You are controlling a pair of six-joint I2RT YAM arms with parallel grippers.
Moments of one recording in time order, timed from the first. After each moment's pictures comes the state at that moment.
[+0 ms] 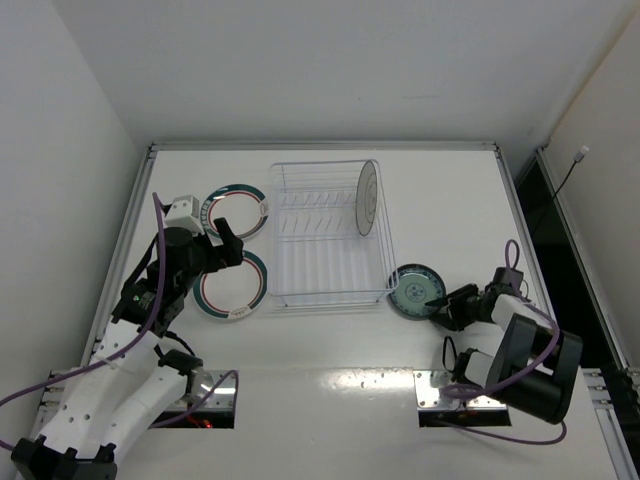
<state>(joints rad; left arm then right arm) -0.31 0.69 0.75 -0.49 -0.19 -0.43 -0.45 1.20 0.27 -0.34 -0.55 0.79</state>
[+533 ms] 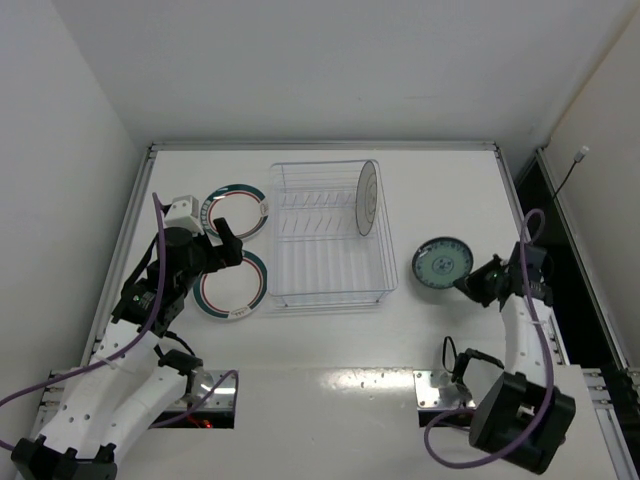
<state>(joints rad) -0.31 0.69 0.75 -0.49 -0.20 -0.43 -0.43 0.96 0.47 -0.55 -0.35 0.64</state>
